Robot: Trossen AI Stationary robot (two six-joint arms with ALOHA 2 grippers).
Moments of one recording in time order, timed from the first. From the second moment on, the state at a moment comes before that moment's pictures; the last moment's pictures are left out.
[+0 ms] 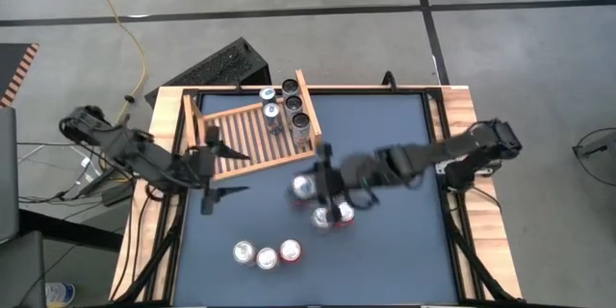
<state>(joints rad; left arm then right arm) -0.50 1.00 1.27 -0.58 -0.56 -0.03 0.23 1.59 1.47 -0.25 0.22 -0.20</state>
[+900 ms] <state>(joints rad) -0.36 0.98 1.03 -0.55 -0.53 0.04 -0.16 1.89 1.47 -0.21 -0.22 -0.24</state>
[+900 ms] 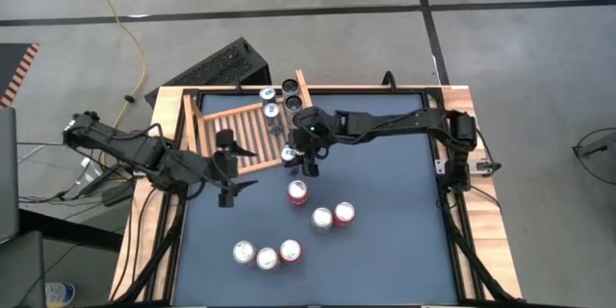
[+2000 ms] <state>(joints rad) -0.23 0.98 1.03 -0.53 -0.41 0.05 -0.16 1.97 1.47 -0.12 -0.24 -0.27</state>
